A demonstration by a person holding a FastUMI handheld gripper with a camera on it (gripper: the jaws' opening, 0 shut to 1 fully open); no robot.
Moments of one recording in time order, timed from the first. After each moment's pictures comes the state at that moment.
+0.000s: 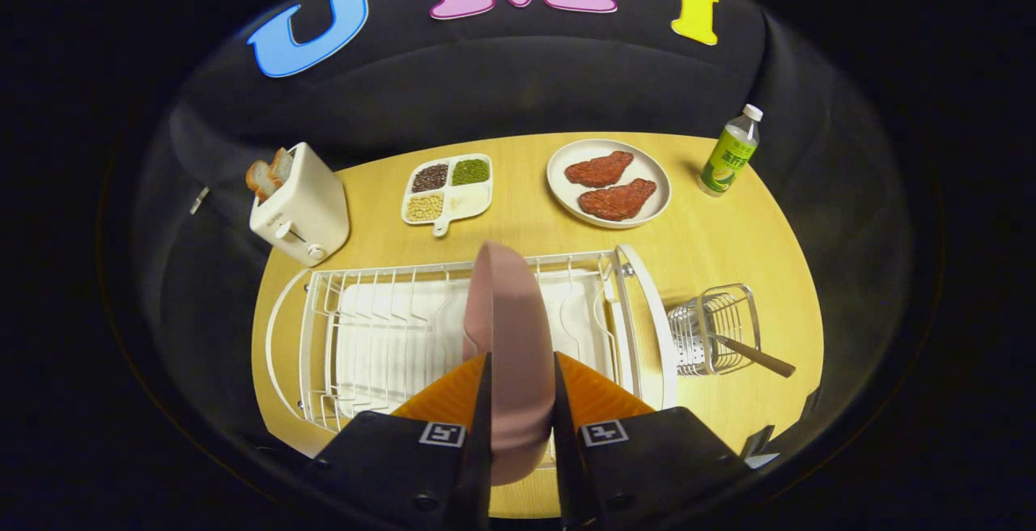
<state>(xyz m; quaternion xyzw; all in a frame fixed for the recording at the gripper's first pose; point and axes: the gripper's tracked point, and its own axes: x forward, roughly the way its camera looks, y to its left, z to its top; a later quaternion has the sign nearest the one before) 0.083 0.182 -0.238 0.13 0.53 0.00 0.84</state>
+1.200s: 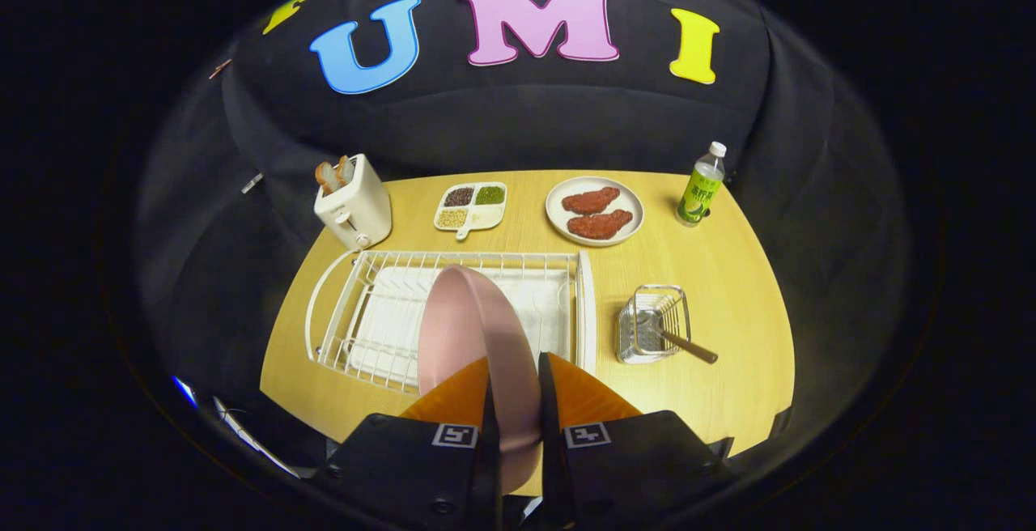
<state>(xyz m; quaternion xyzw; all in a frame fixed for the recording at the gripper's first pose) -0.021 0.127 -0.164 0.15 0.46 0.11 0.87</state>
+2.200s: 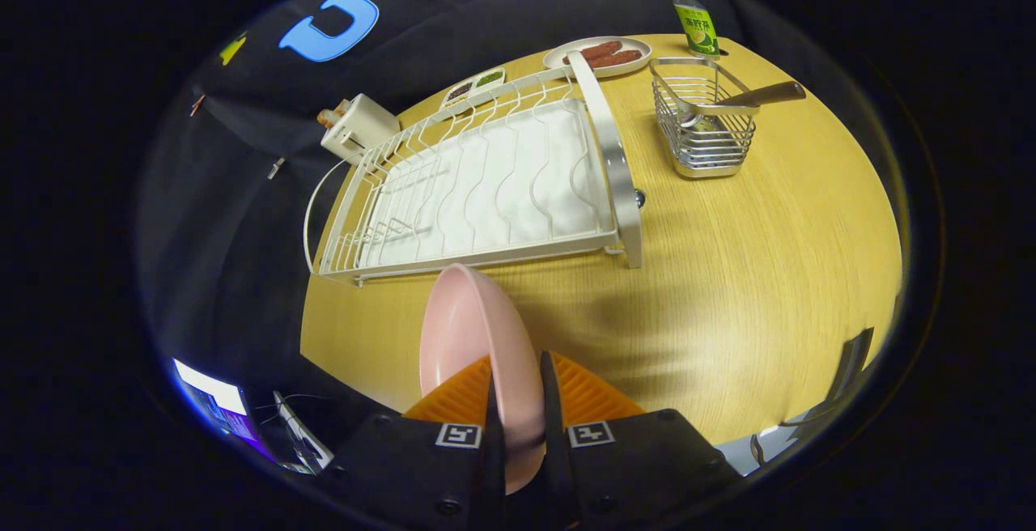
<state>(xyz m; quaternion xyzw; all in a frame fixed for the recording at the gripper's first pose) -0.135 0.175 -0.319 0.29 0.54 0.16 0.77</state>
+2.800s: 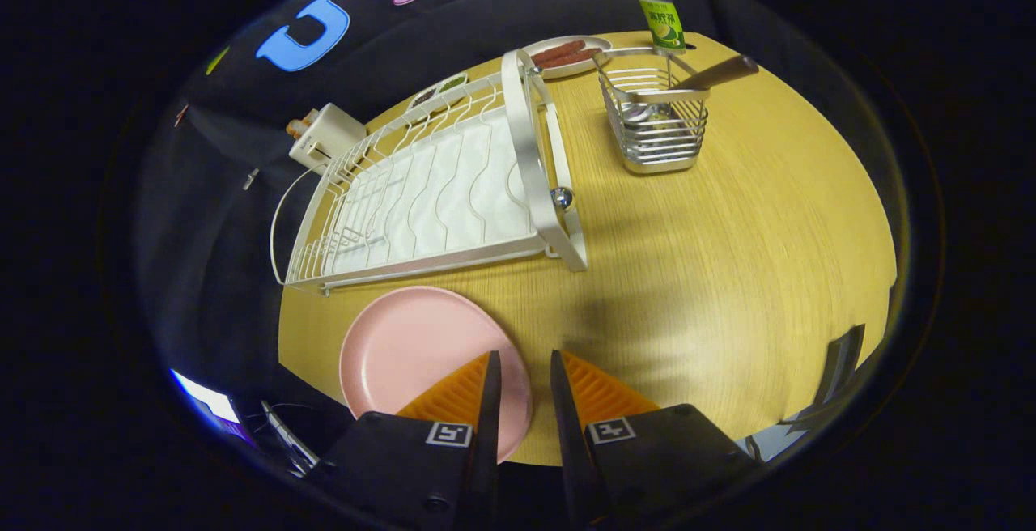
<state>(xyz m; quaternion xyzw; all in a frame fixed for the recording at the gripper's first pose) -0.128 0.134 -0.333 0.26 0.52 0.13 0.80</state>
